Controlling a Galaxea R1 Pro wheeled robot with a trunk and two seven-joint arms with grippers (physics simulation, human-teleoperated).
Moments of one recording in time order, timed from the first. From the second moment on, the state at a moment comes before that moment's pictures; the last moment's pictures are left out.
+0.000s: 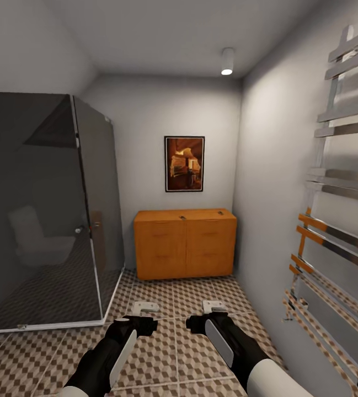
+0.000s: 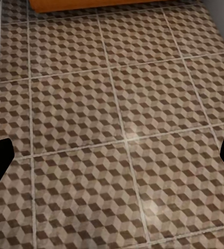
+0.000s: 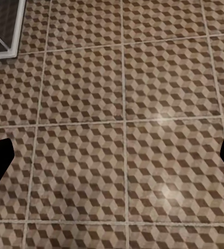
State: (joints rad) left arm -0.44 -0.11 -0.20 -0.87 0.12 0.57 0.14; right arm -0.59 0.14 0.42 -0.65 -0.52 0.53 -0.29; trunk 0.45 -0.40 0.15
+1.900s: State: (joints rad) left arm -0.44 -0.11 -0.20 -0.87 0.12 0.57 0.14; right arm -0.59 0.14 0.42 -0.65 -0.52 0.52 -0.29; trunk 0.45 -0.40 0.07
